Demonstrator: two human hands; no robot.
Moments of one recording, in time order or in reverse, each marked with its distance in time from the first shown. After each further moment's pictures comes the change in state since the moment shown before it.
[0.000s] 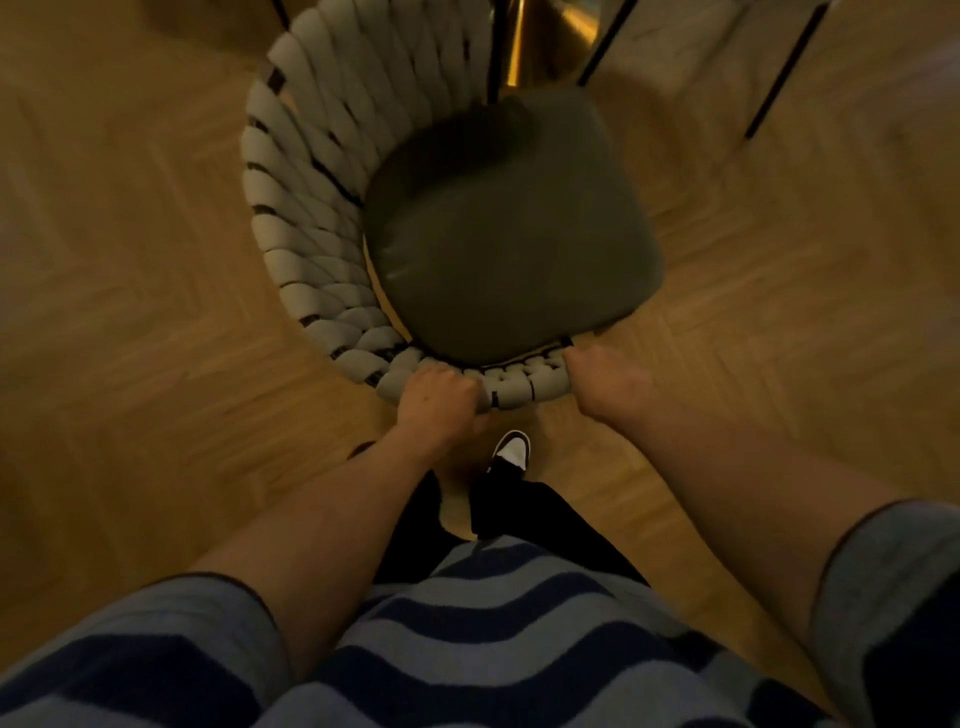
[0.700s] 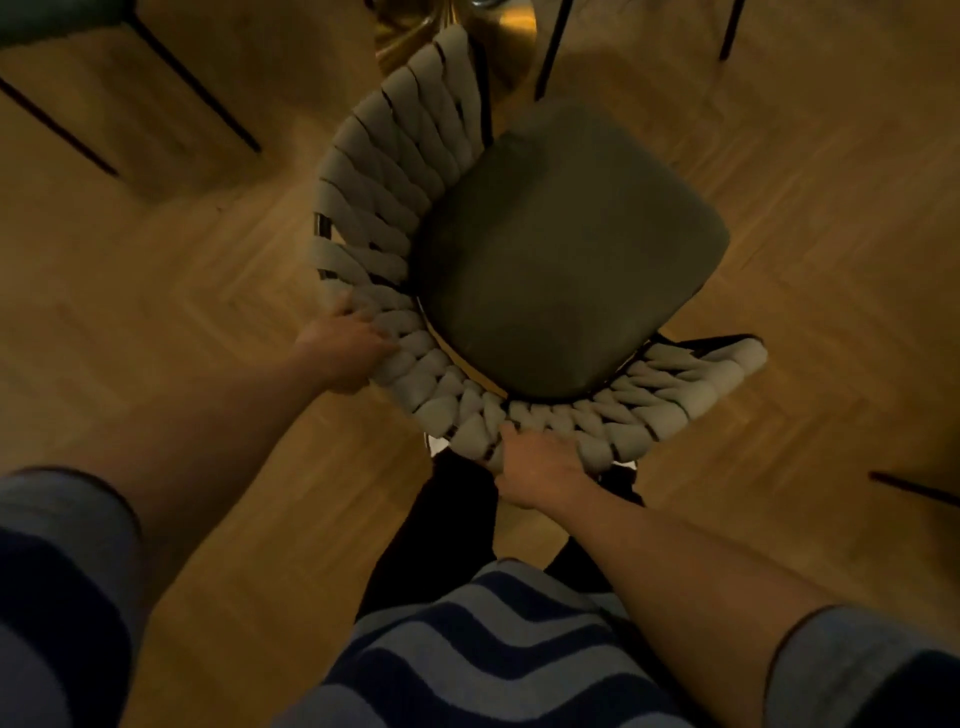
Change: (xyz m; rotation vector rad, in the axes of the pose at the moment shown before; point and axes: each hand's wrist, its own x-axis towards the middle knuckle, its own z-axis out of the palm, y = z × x) left_hand 0.102 -0.302 -0.127 0.836 -0.244 0.443; right_hand 0.066 -0.246 -0.029 0.536 -0.184 0.180
